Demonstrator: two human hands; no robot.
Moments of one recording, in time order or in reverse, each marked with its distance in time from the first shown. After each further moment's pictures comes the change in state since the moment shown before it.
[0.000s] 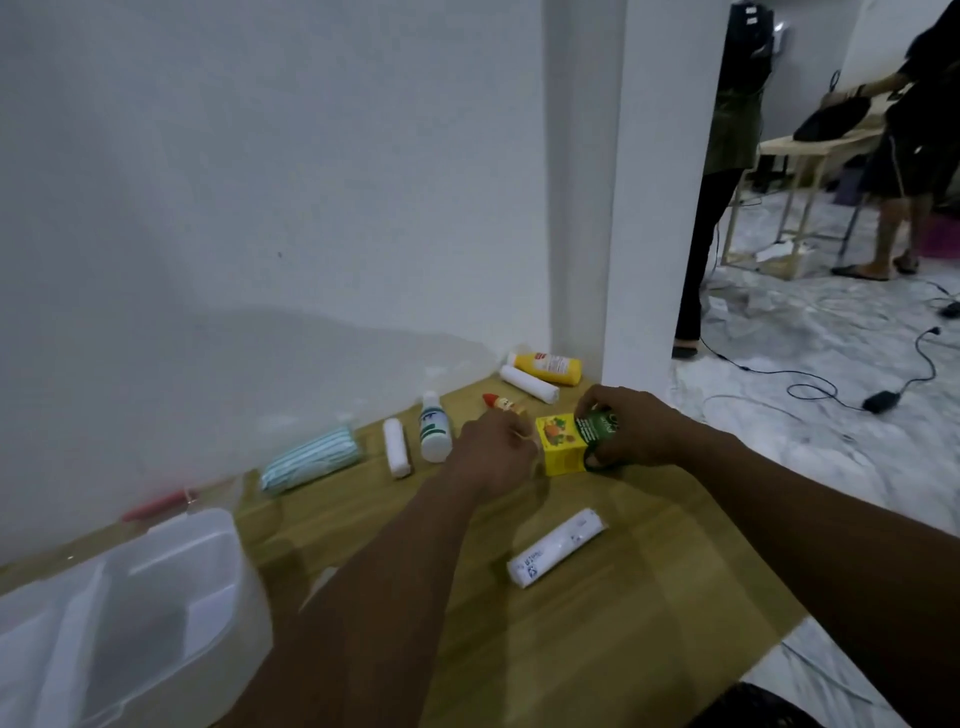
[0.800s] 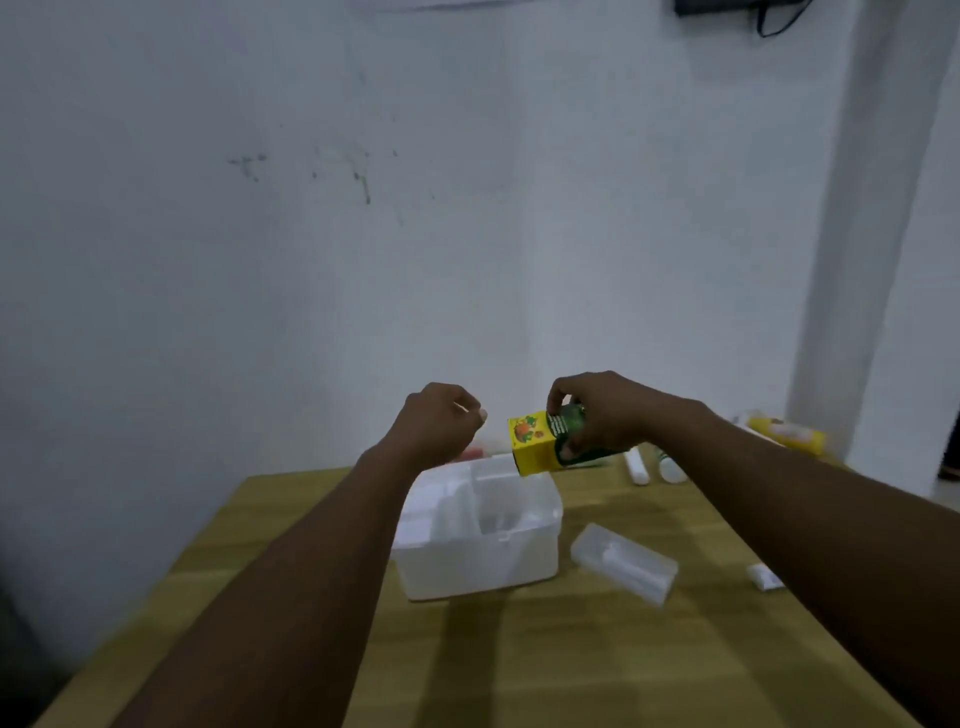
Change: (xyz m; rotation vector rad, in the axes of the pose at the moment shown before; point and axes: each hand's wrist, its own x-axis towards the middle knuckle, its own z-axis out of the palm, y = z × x) left_hand -0.249 -0.120 -0.241 0.071 0.519 -0.233; right_hand -0.088 -0.321 0.023 -0.214 -0.060 -0.607
